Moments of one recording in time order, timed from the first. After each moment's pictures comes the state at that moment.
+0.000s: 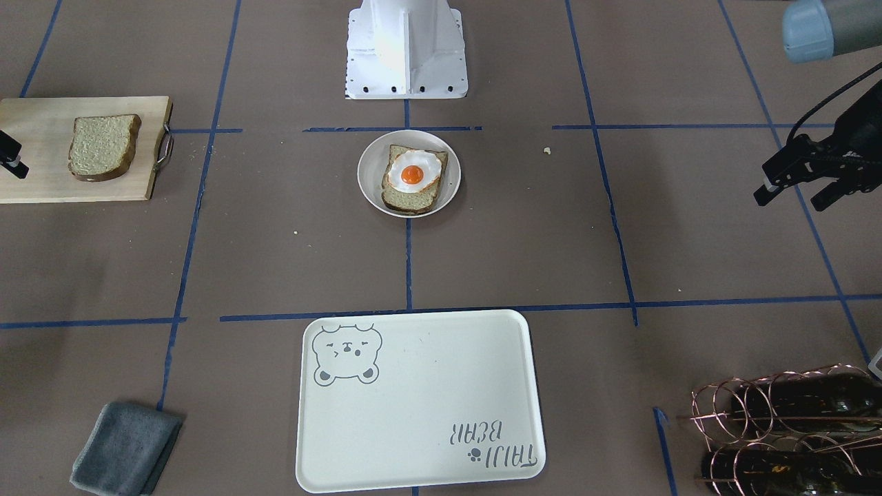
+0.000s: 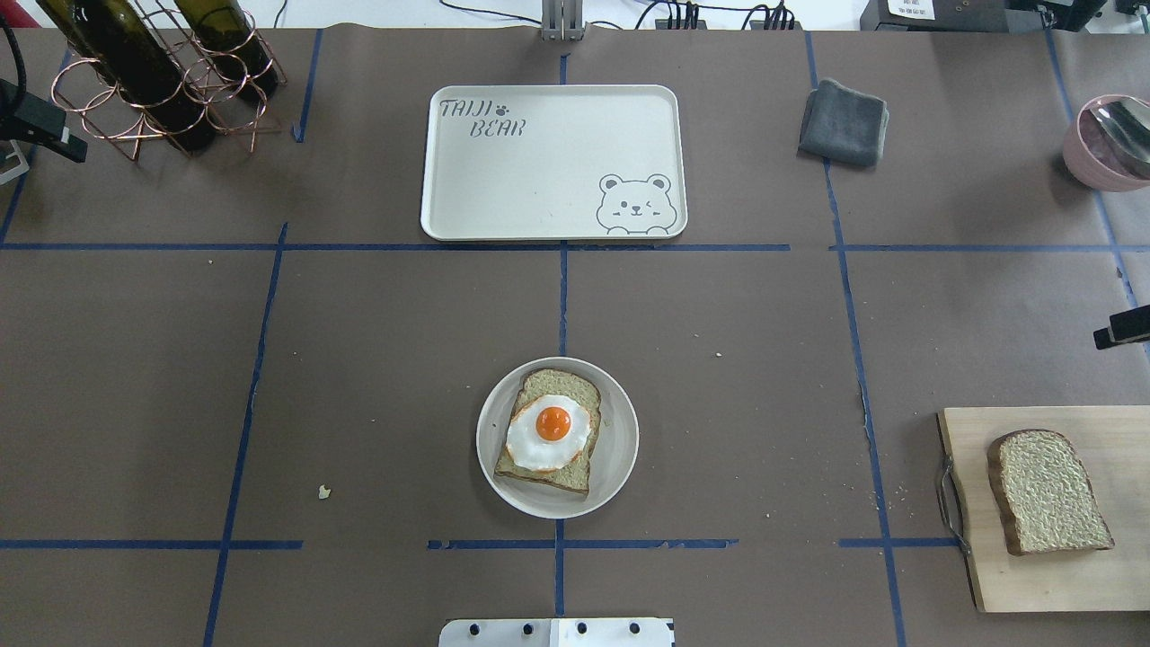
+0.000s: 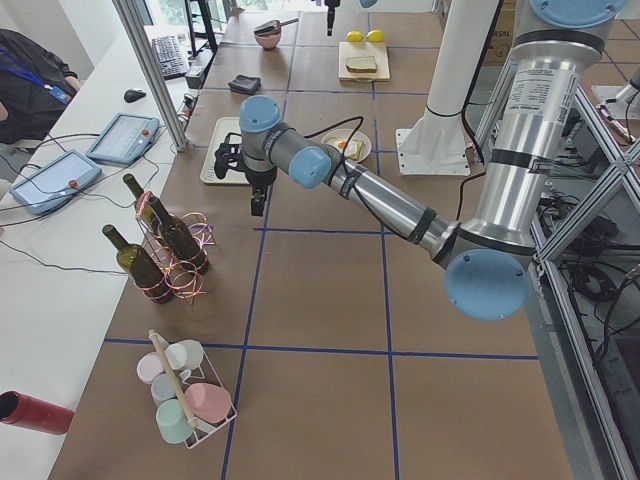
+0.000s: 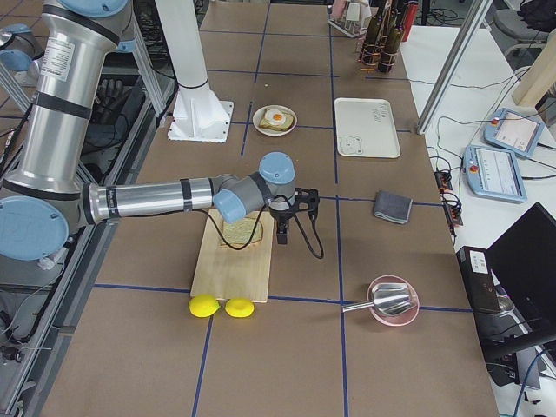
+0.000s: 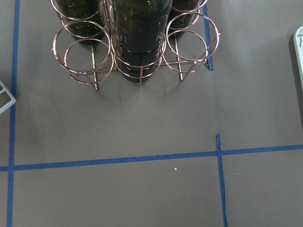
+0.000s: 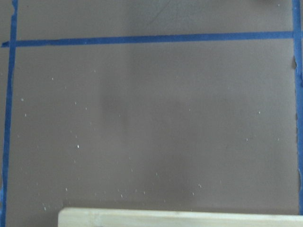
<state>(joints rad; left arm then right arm) -1.25 -1.77 -1.90 -1.67 -2.37 -0.65 1.15 -1.91 1.94 -1.07 2.28 0.65</state>
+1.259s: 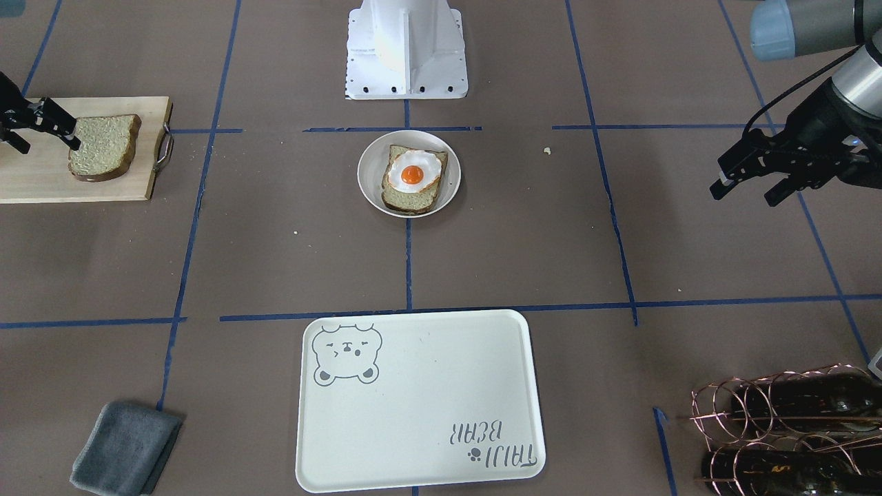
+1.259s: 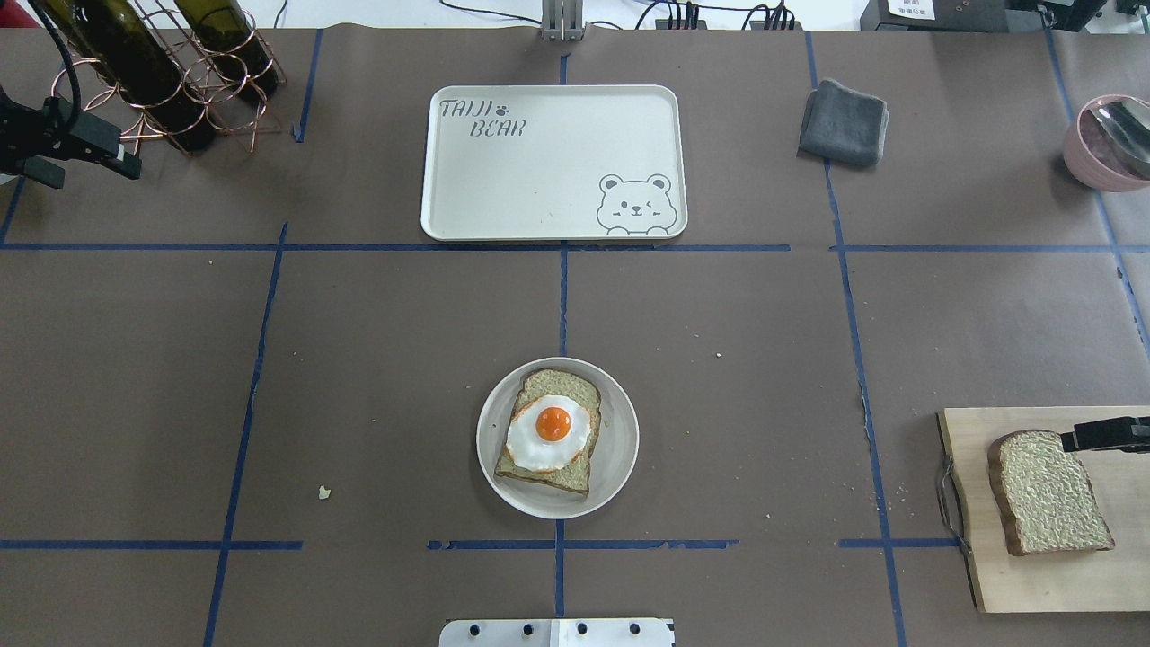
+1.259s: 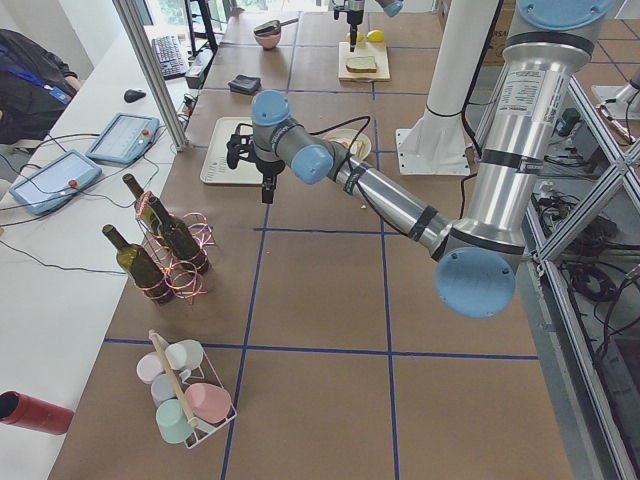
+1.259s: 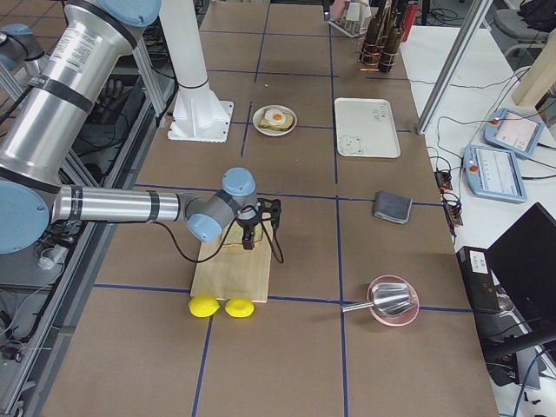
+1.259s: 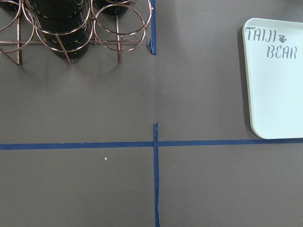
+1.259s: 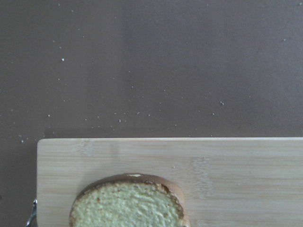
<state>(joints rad) -1.19 -1.78 -1.92 -1.74 -2.37 -0.76 0.84 -2.05 1.88 -0.69 2.12 1.00</state>
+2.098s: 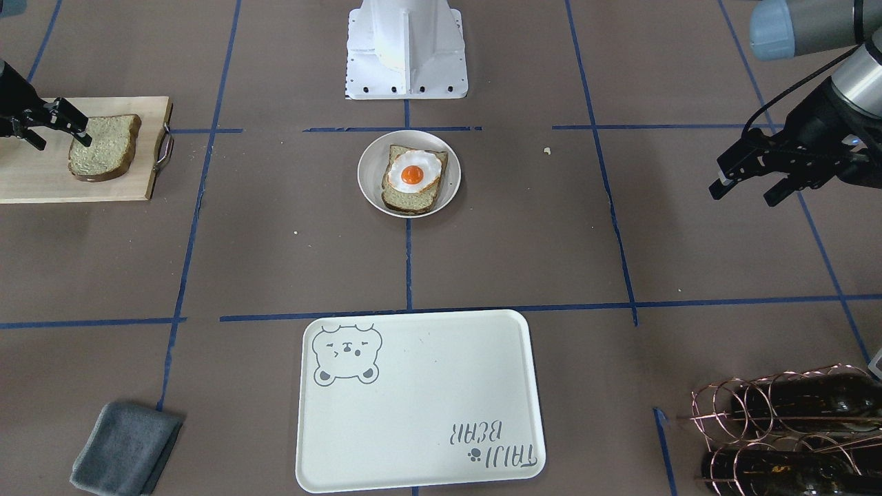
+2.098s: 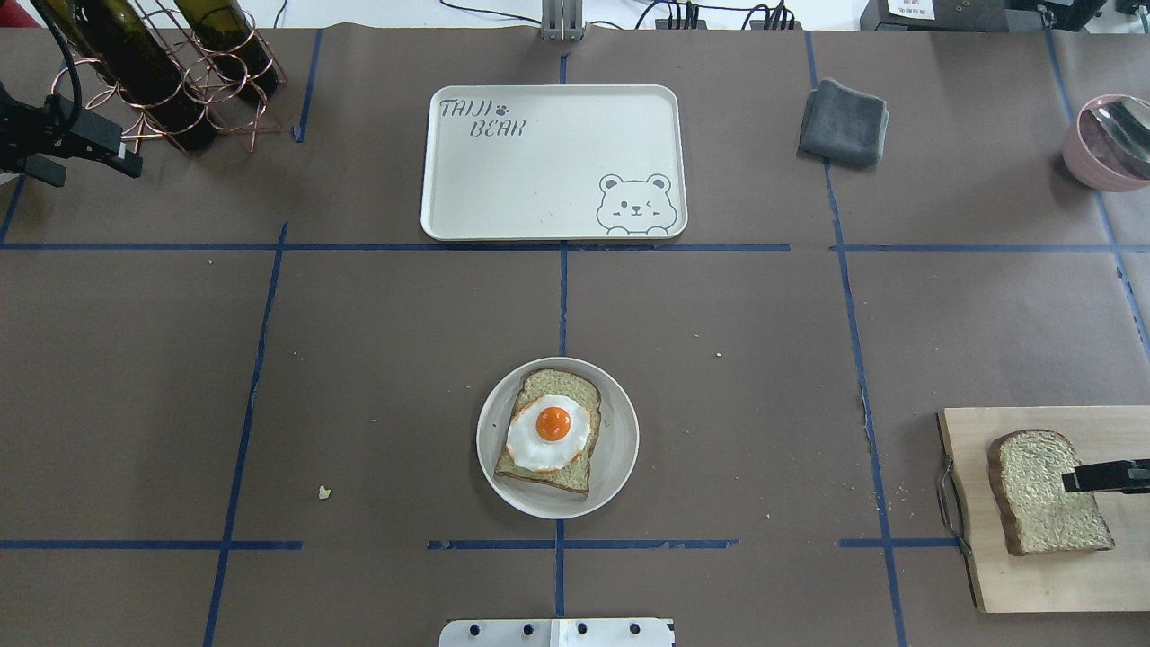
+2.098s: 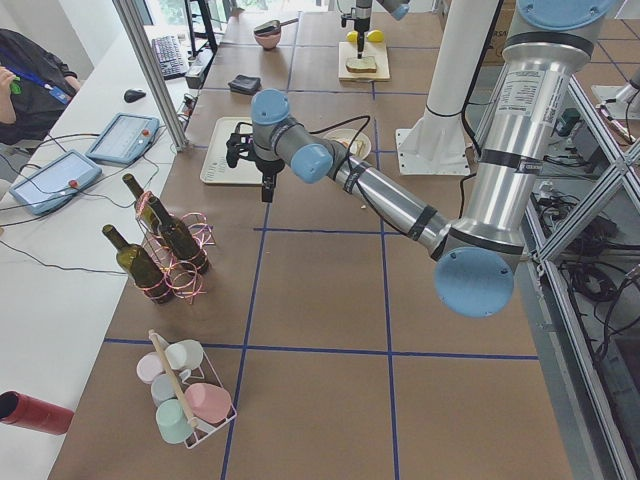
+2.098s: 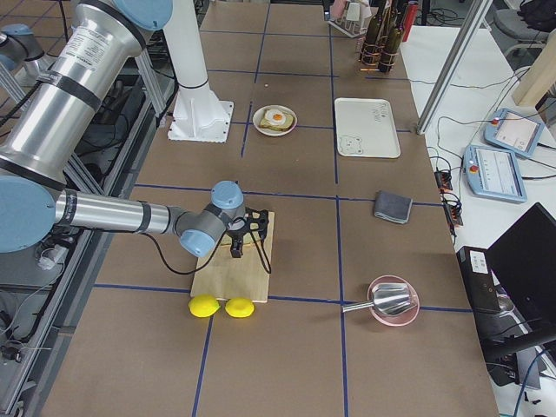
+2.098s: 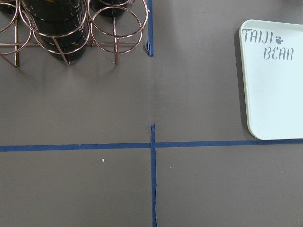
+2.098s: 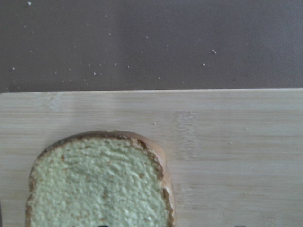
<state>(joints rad) -1.19 -1.78 -1.92 -1.74 -2.37 -0.76 0.73 -2.10 1.82 -0.56 2.08 1.06</state>
